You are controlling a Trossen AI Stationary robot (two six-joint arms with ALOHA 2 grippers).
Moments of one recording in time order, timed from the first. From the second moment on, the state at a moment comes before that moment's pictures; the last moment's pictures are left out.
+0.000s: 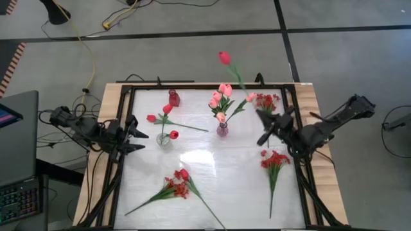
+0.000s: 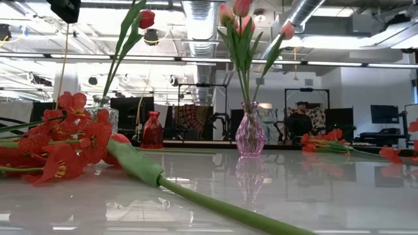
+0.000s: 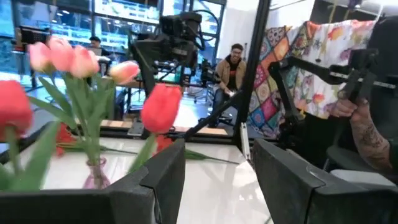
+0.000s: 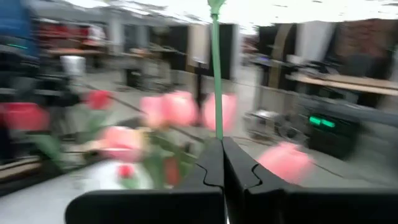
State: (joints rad) left arm -0.45 0.23 0.43 -0.11 -0.28 -0.14; right arm 0.52 0.91 0.74 0.30 1.30 -0.13
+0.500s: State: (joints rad) left arm -0.45 0.68 0.22 0.70 -0.18 -0.11; right arm 0.57 1.36 0.74 0.87 0.87 -0.17
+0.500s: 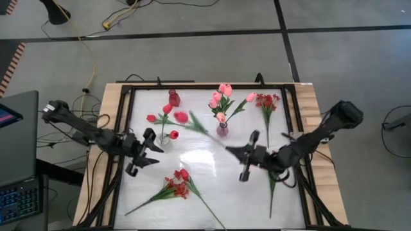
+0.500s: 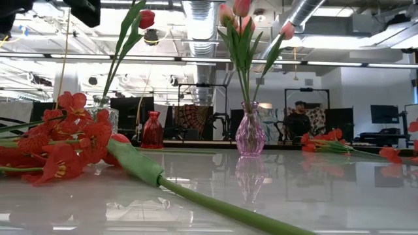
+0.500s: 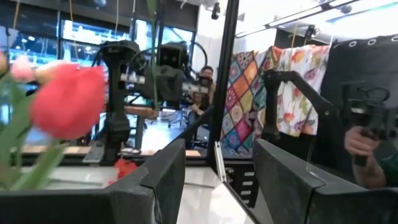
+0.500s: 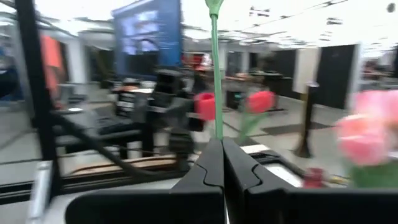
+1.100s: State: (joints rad) left arm -0.49 1.35 0.51 1.09 -0.17 0.13; right arm 0.56 1.78 1.06 0.90 0.73 -0.17
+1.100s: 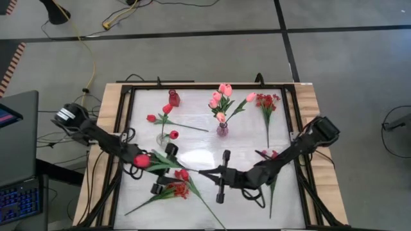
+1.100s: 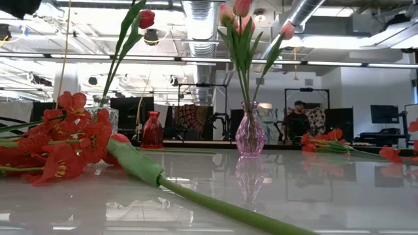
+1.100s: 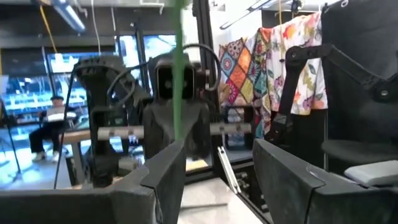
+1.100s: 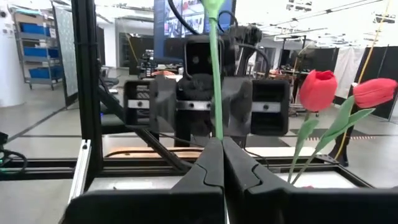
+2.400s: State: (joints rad) left arm -0.49 1.36 0.59 1.11 -0.14 0.29; right arm 0.55 1.79 1.07 0.87 0.67 -0.16
